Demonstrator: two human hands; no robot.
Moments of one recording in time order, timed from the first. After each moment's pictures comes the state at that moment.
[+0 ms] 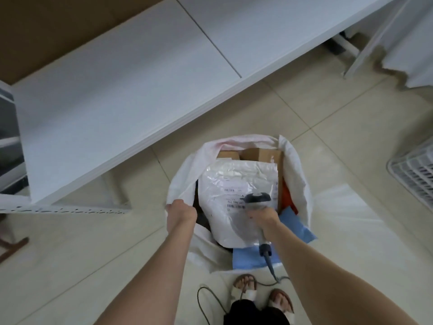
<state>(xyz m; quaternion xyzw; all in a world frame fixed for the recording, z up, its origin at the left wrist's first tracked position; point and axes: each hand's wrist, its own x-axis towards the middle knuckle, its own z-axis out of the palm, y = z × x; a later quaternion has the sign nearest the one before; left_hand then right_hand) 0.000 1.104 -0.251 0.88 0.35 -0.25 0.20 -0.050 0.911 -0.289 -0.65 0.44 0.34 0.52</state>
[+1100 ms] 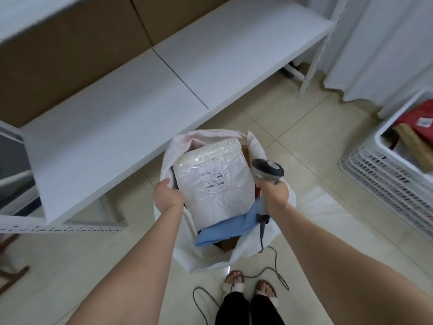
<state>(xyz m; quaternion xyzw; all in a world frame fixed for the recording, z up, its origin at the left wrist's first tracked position) 0.002 1.052 -0.120 0.89 0.29 -0.08 0.35 -0.071 0.828 -0.140 -0.62 0.52 0.03 0.59</state>
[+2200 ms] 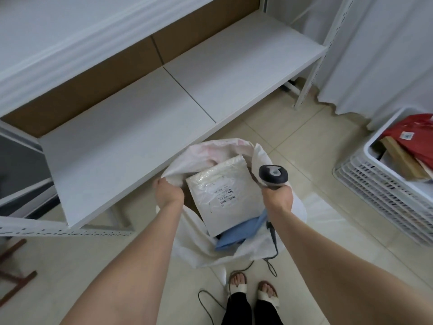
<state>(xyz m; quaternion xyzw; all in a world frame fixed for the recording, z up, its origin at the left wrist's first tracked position) 0.026 1.082 -0.049 0.90 0.27 -0.09 0.32 -0.070 0.850 -0.060 -0.65 0.56 0.04 0.51</state>
